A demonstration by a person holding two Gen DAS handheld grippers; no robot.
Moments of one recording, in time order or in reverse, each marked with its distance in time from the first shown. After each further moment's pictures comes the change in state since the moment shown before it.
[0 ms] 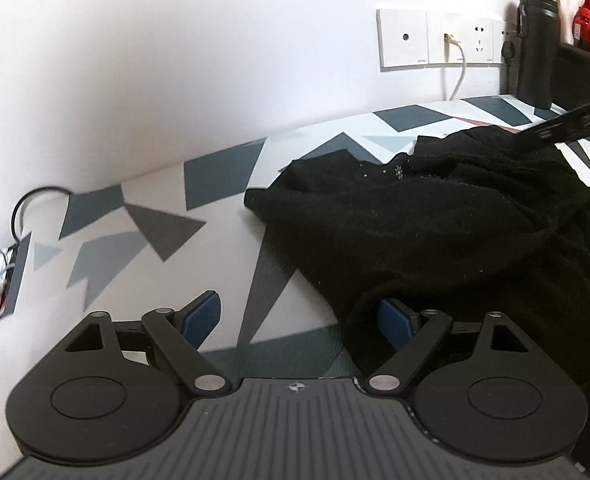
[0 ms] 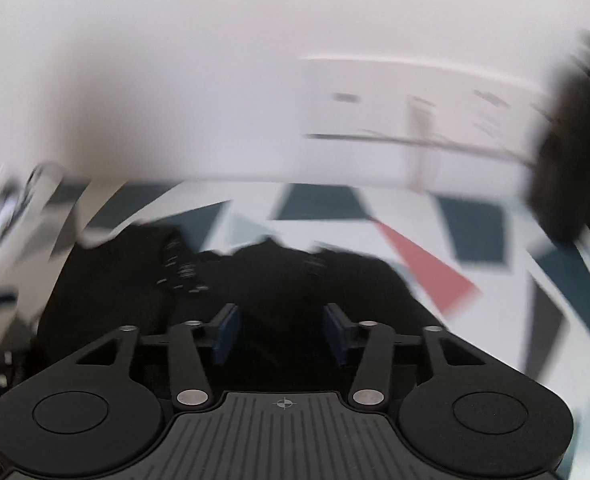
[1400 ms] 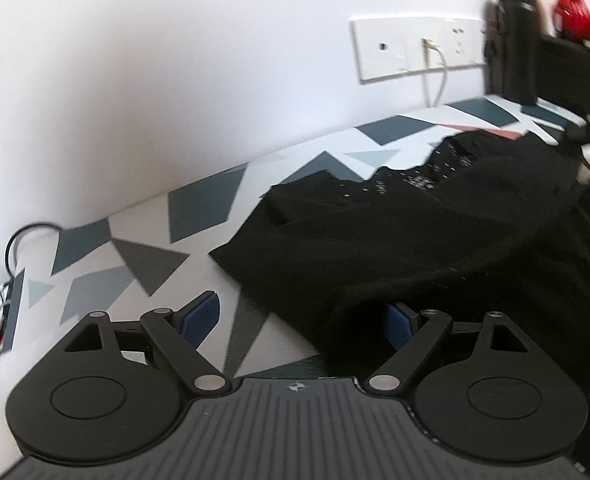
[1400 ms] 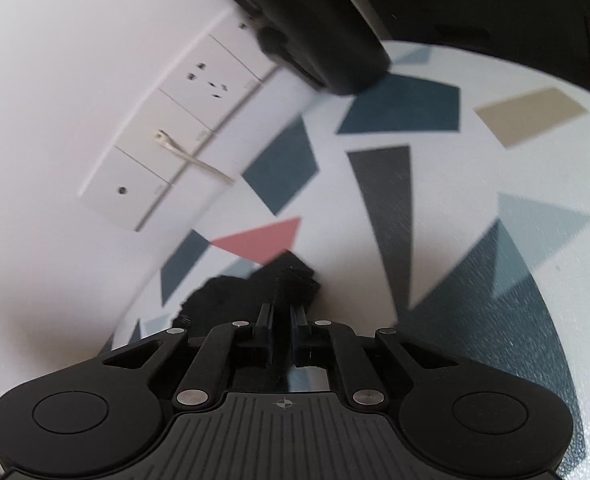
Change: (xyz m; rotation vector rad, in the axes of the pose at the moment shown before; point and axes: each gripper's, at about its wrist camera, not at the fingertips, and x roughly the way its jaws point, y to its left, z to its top) left arm 0.005 -0.018 0.007 0.087 -0.053 0.003; right arm -0.054 -0.146 -0.072 0.965 -0.103 -0.011
